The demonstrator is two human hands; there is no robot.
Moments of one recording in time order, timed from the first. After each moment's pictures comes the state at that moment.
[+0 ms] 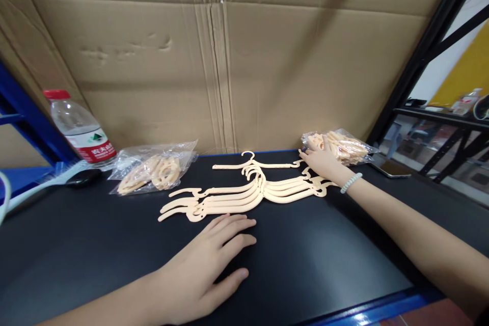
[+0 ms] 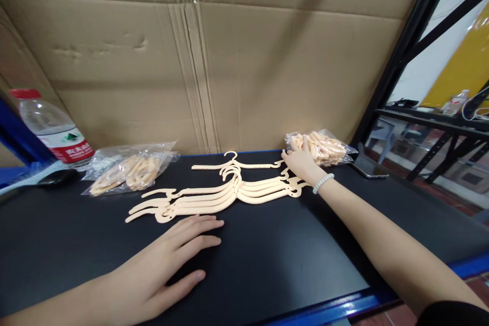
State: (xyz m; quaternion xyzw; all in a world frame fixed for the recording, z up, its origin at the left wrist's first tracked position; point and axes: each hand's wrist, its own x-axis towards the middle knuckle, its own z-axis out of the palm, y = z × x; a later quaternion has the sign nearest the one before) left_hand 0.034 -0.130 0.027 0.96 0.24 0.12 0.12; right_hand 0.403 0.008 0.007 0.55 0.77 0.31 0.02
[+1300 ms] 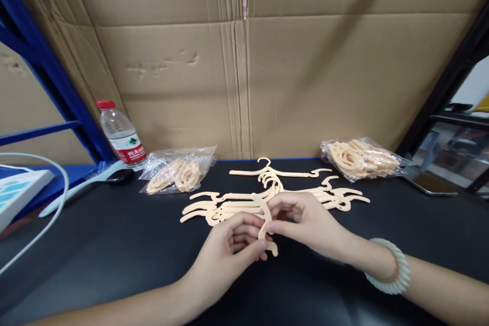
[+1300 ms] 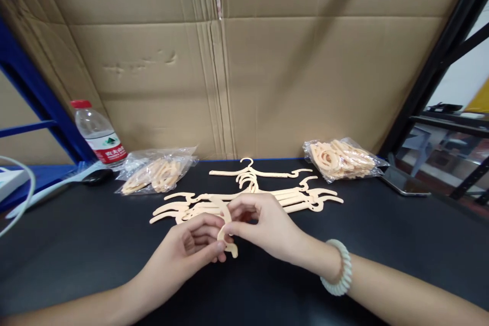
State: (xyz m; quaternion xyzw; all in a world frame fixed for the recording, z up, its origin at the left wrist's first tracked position) left_hand 0.059 -0.133 0.027 0.61 0.37 0.38 0.58; right_hand 0.246 -0.110 0.044 0.31 0.69 -0.50 -0.41
